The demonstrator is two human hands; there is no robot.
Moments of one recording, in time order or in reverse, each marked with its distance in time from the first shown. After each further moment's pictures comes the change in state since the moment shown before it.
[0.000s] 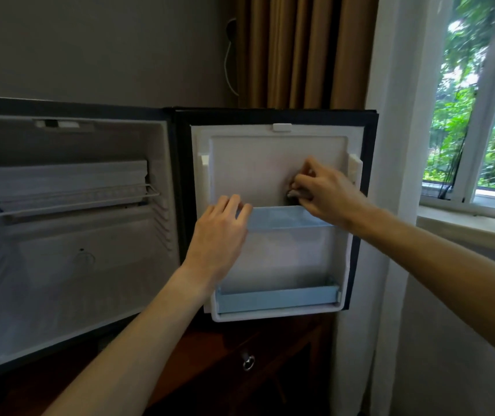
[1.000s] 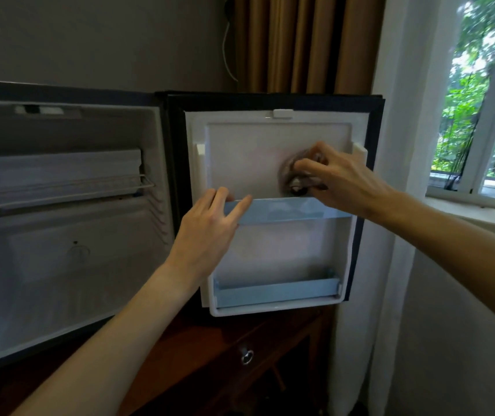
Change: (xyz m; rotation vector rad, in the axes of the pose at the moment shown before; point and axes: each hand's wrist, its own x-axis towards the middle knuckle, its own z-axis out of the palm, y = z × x) left_hand -0.010 -0.021 0.010 0.050 -0.007 0.073; right_hand -0.001 0.021 -0.007 -0.076 -0.037 -0.131
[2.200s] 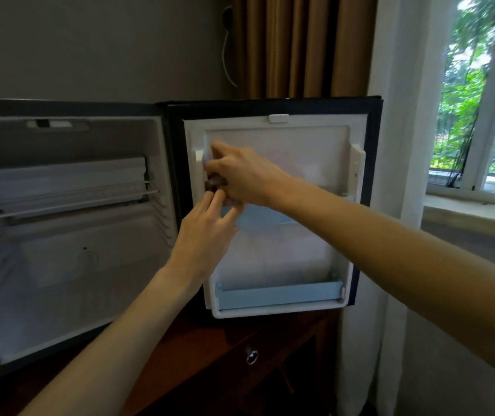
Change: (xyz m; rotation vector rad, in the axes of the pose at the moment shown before) left_hand 0.003 0.002 -0.010 -0.044 0.001 -0.027; right_hand 0.104 -0.107 -0.011 0.199 -0.067 -0.099
